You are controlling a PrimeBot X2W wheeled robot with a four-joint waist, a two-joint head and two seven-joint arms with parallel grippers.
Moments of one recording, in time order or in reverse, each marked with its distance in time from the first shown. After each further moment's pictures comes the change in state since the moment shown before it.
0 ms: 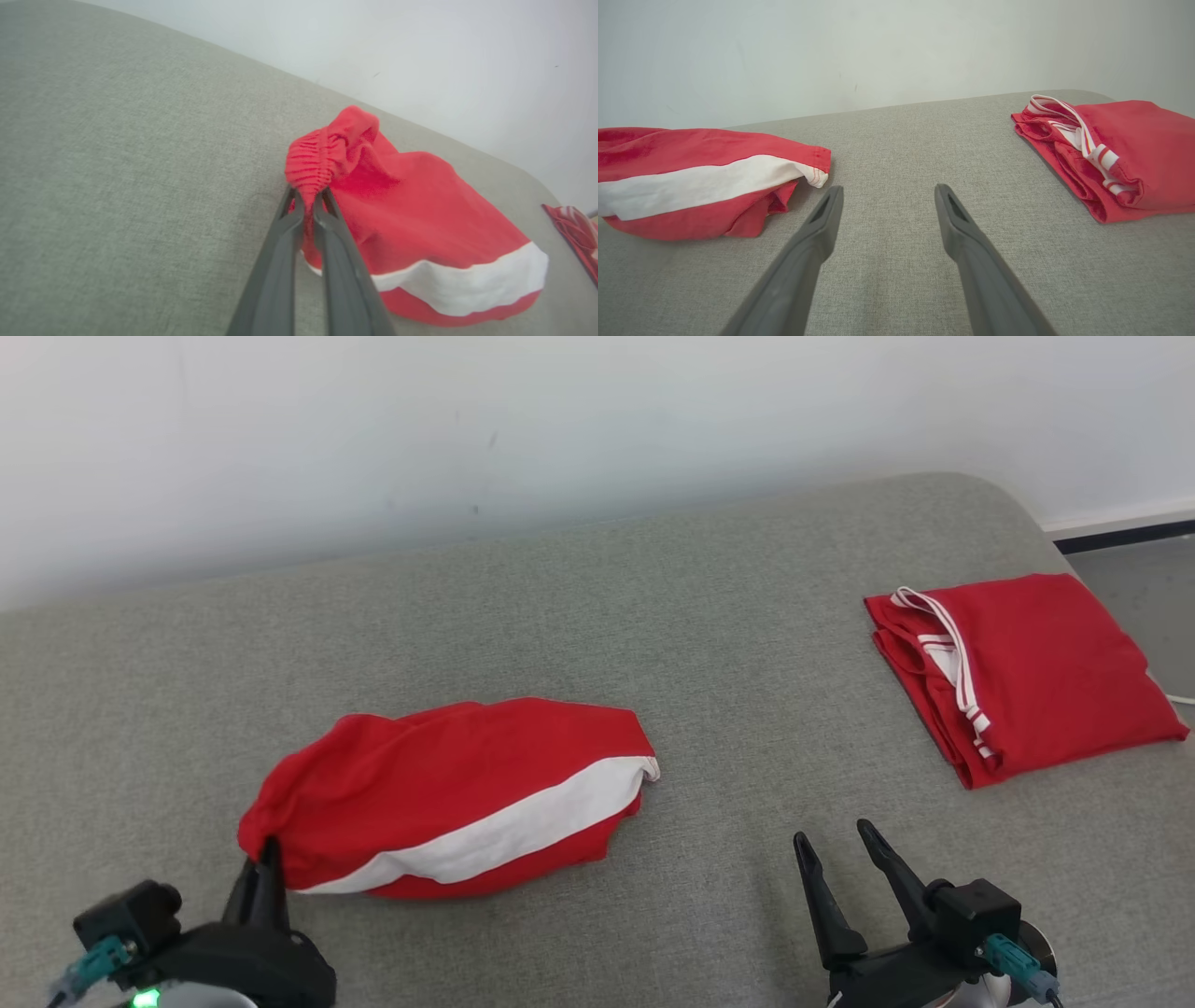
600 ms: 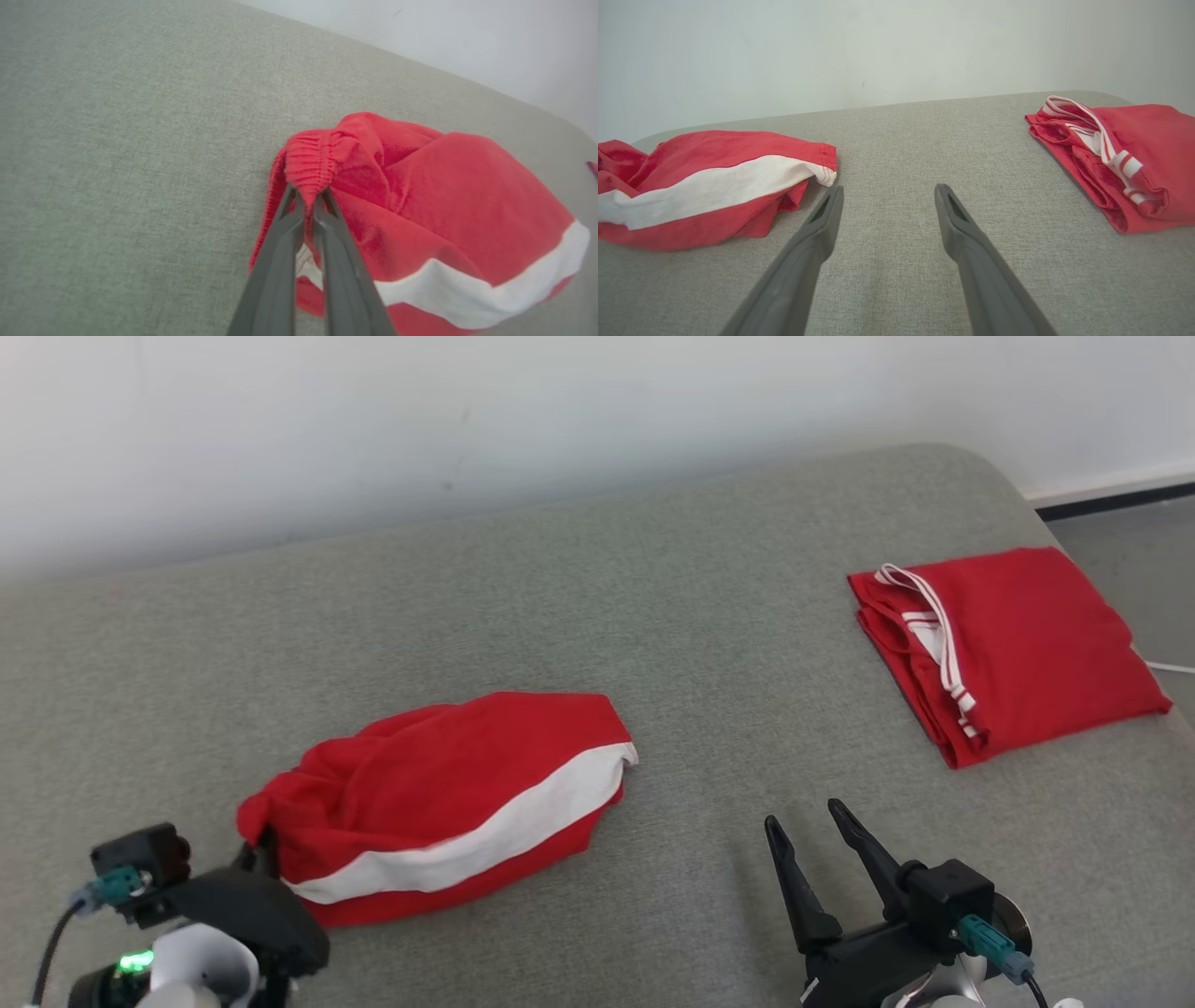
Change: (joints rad) left arm -0.019 0.044 -0.053 -0.101 0.031 0.137 0.226; right arm -0.029 0.002 0.042 -0.008 -0.007 0.000 0.006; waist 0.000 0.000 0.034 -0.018
